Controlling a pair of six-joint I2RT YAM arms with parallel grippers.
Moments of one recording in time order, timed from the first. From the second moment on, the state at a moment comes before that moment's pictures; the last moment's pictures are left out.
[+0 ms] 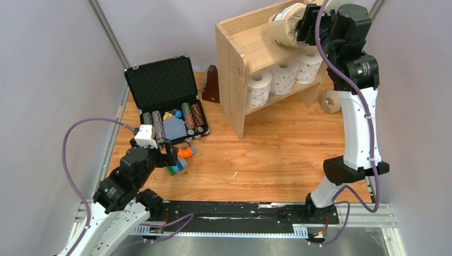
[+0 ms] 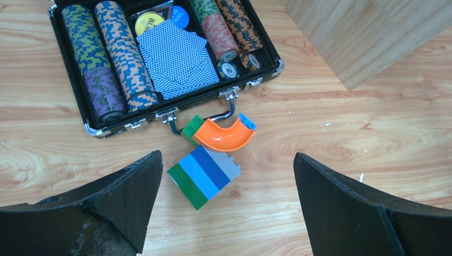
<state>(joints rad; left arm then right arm) -0.59 0.36 0.69 -0.76 -0.36 -0.35 0.27 1.68 2.45 -0.82 0.21 0.05</state>
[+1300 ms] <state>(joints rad) -0.59 0.41 0.69 -0.76 -0.34 -0.35 0.26 1.81 2.47 -0.56 0.08 0.01</state>
